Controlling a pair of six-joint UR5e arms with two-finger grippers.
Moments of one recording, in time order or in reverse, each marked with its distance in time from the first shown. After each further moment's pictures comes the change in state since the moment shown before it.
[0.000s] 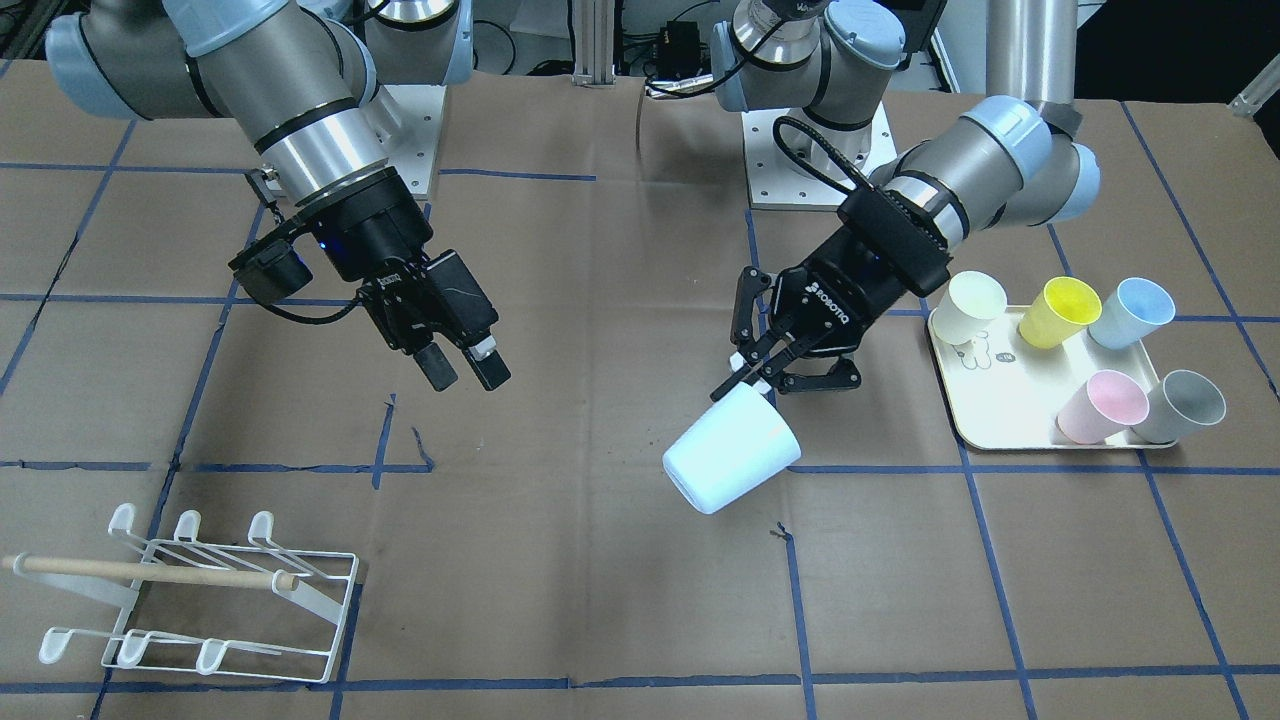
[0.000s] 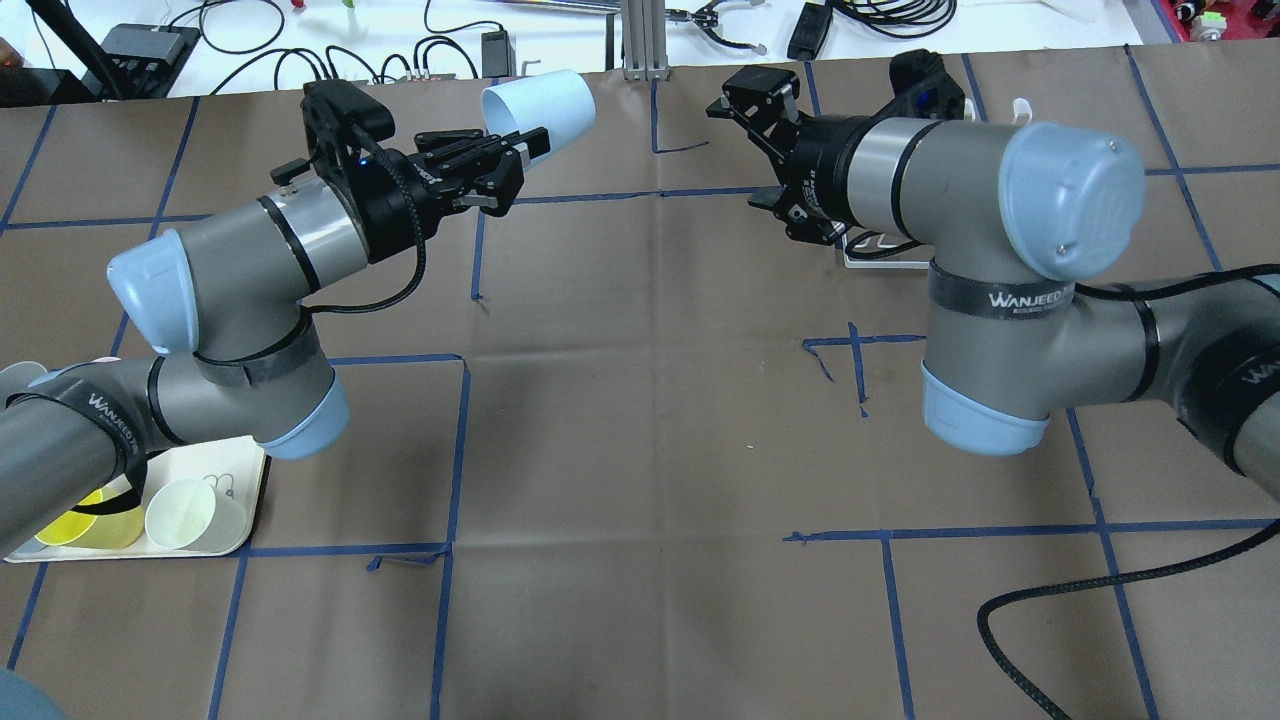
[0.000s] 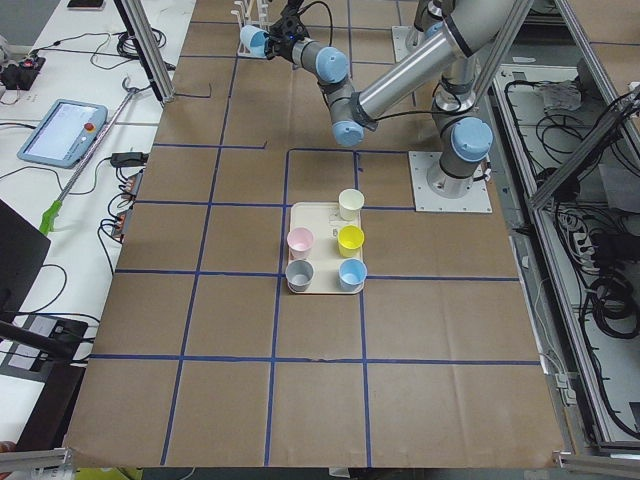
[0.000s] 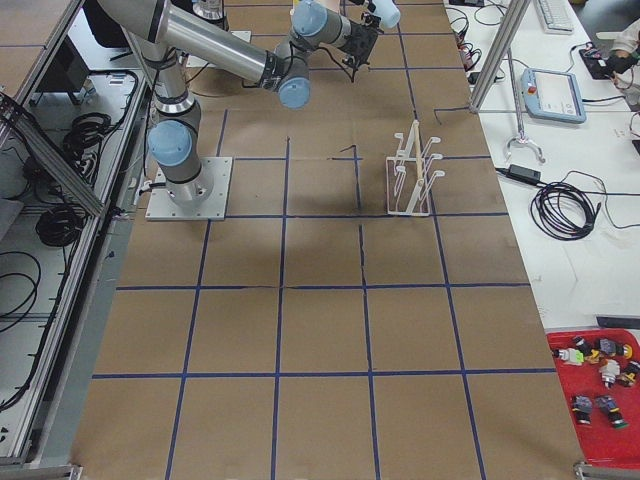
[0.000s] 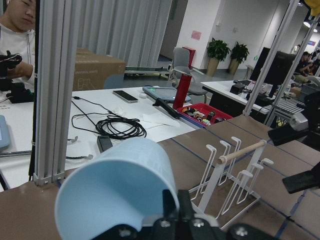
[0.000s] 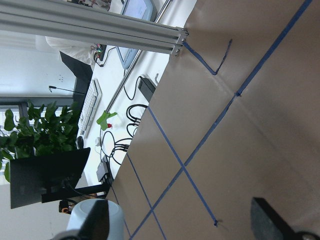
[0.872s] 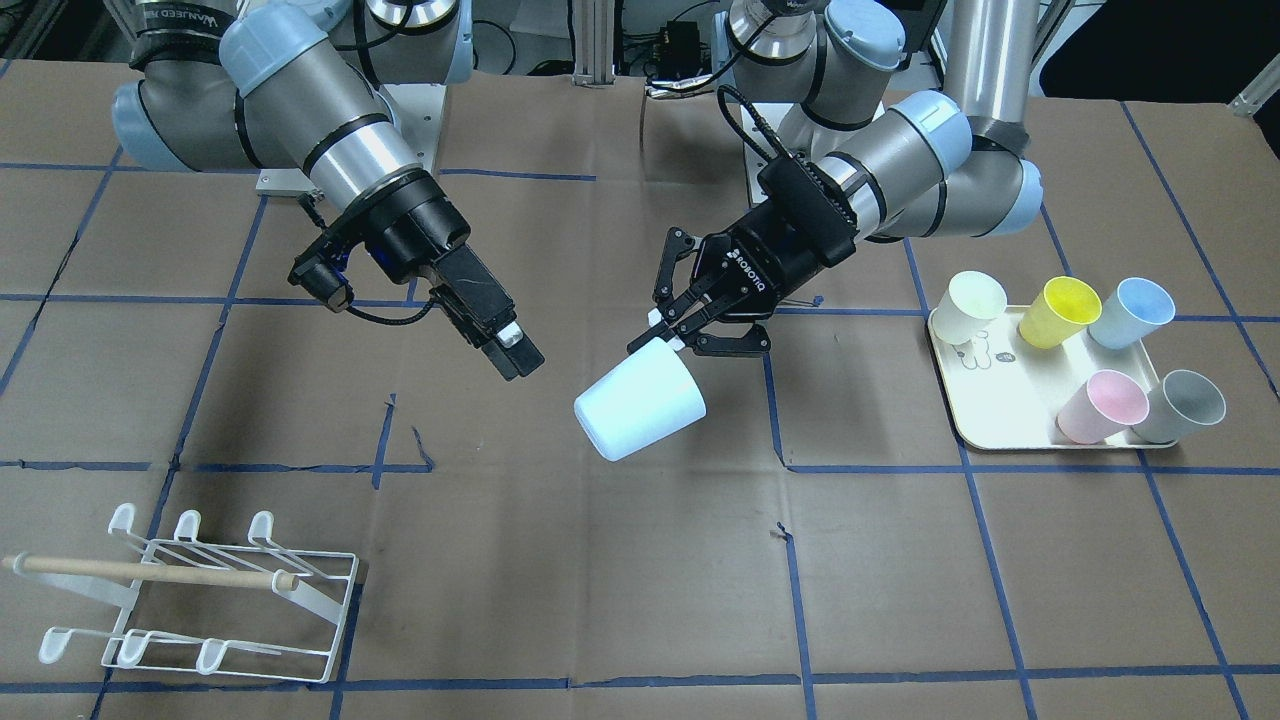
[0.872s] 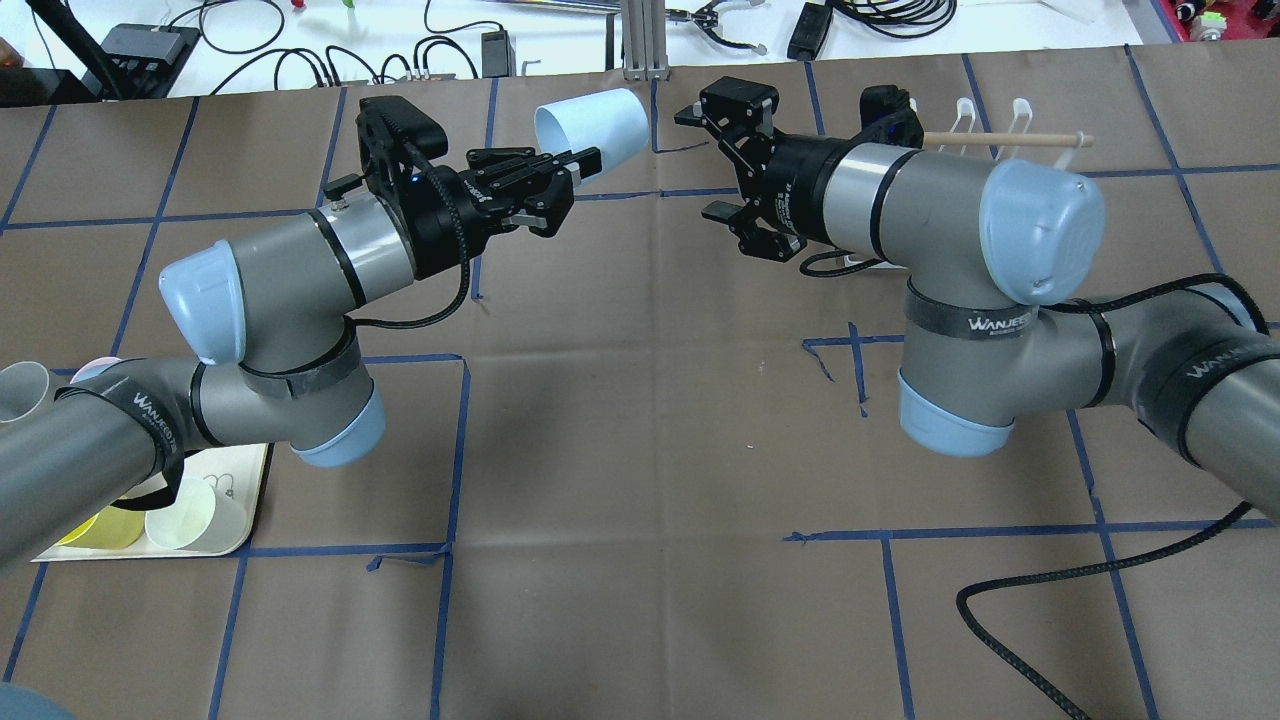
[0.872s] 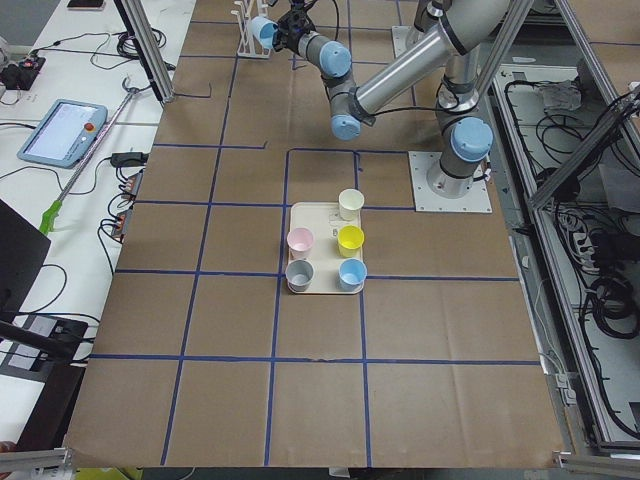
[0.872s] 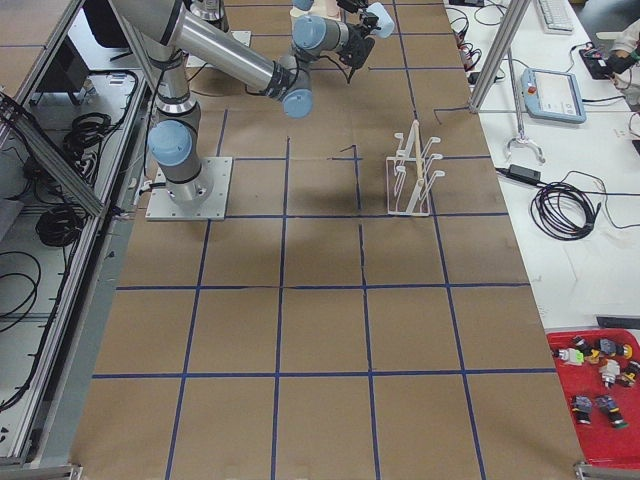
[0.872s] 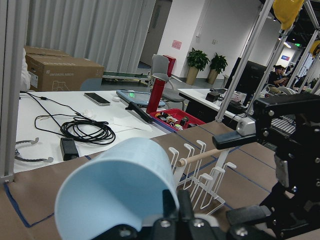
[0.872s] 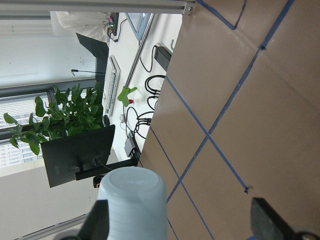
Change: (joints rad) left arm -0.072 -0.015 0.005 0.013 0.005 -0.032; right arm 0.012 0.084 -0.011 -0.133 0.133 0.104
